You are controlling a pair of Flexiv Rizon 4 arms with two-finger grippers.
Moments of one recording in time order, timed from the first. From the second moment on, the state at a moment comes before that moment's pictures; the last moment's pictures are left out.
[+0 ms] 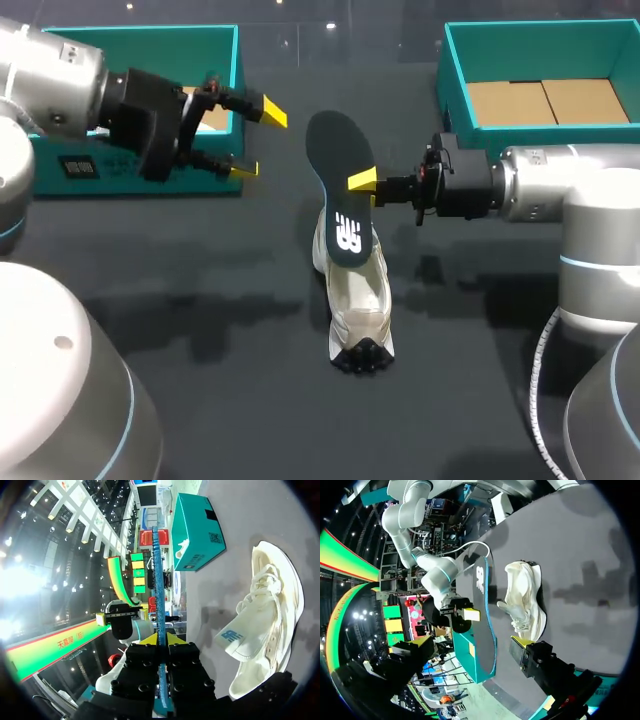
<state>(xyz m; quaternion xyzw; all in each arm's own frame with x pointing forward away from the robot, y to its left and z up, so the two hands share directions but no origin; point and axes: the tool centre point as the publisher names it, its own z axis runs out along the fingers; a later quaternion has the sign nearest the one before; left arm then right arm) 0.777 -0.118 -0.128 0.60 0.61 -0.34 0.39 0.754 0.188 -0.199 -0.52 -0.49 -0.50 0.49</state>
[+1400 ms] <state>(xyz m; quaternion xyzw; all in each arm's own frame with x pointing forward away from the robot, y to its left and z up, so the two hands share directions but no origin) 0.836 -0.189 -0.079 0.61 0.78 -0.12 0.09 0.754 0.188 -0.198 -0.52 -0.49 -0.50 0.49</state>
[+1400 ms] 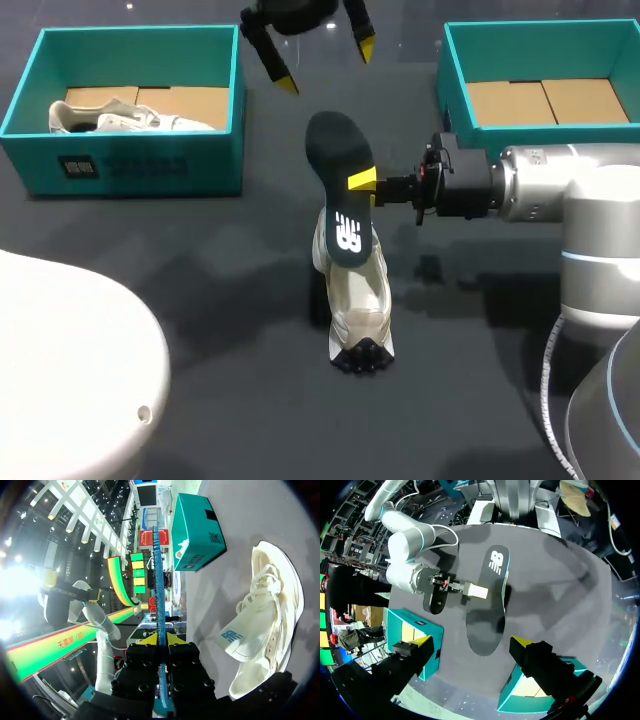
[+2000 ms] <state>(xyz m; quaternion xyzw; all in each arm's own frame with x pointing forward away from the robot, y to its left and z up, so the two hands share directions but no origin) 0.840 -0.210 -0.088 0.65 0.76 -0.02 -0.04 0.754 0.188 -0.199 -0.52 -0.49 -0.50 0.49</state>
